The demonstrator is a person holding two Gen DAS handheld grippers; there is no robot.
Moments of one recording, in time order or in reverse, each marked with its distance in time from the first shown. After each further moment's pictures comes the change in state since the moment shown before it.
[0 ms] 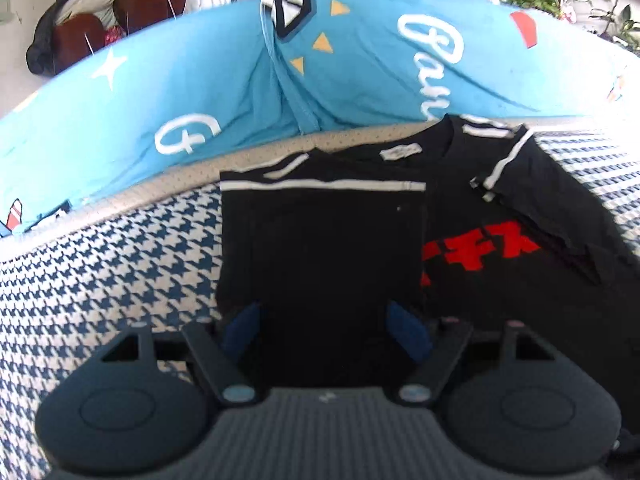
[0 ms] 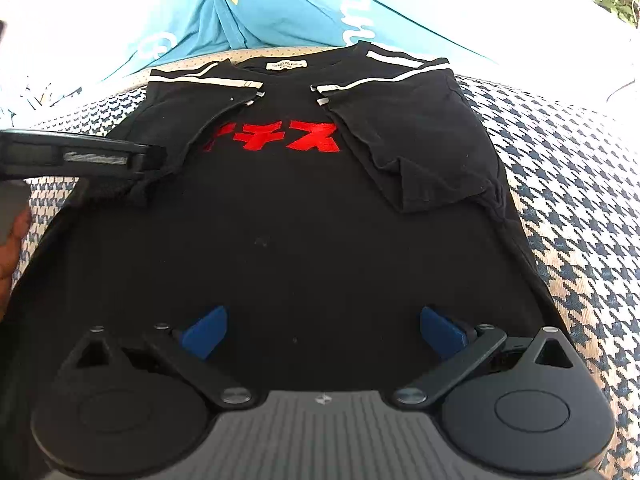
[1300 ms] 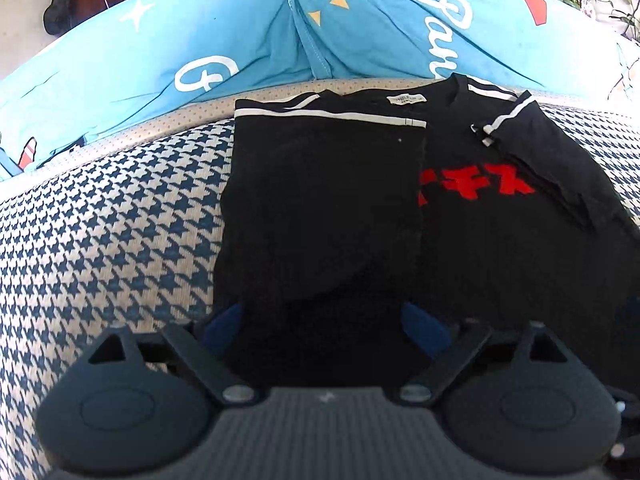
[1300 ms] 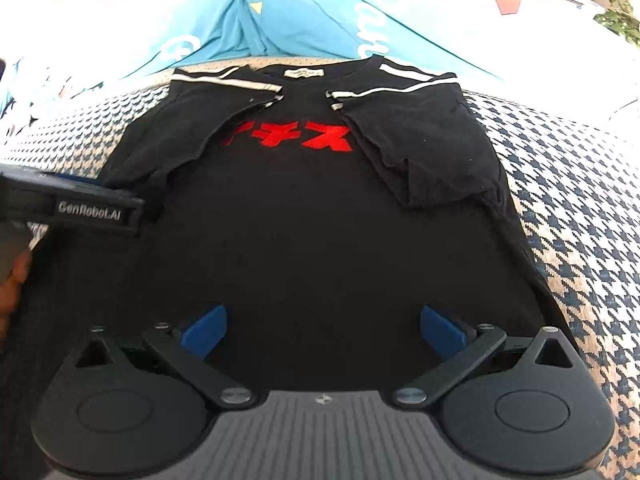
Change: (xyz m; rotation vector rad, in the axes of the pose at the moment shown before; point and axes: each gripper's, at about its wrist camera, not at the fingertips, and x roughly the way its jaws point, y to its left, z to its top) left arm -0.004 -0.004 -0.039 -0.069 0.093 0.021; right arm -0.014 0.003 -0.020 -0.074 -0.053 0.016
